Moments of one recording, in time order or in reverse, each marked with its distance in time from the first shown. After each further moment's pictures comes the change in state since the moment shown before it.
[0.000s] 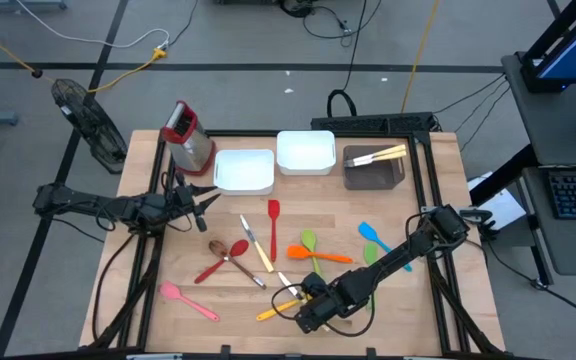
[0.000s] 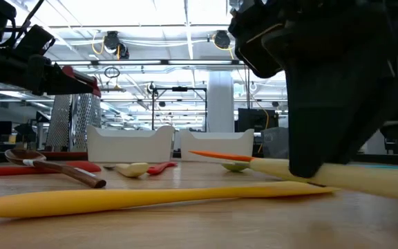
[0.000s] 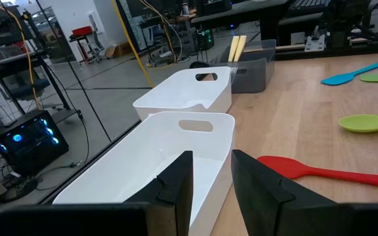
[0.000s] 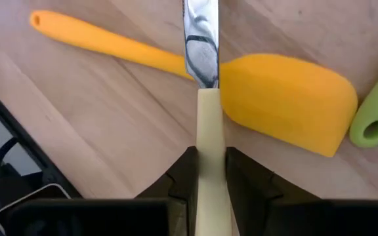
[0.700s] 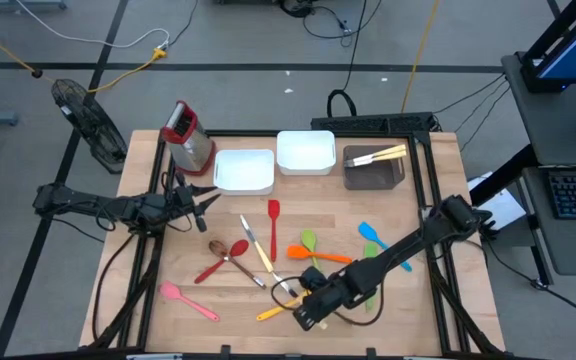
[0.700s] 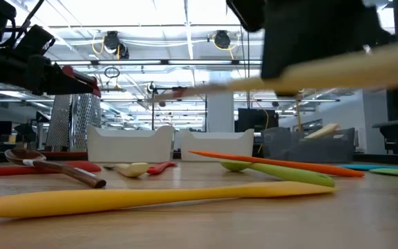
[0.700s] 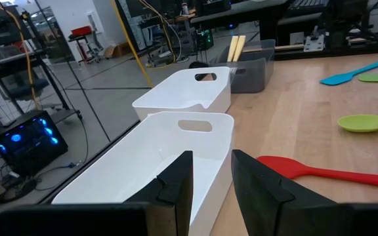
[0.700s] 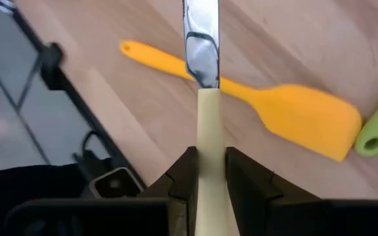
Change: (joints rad) left arm 0.000 0.000 0.000 0.000 0.008 0.000; right arm -0.032 -0.118 0.003 0.015 -0.005 -0.071
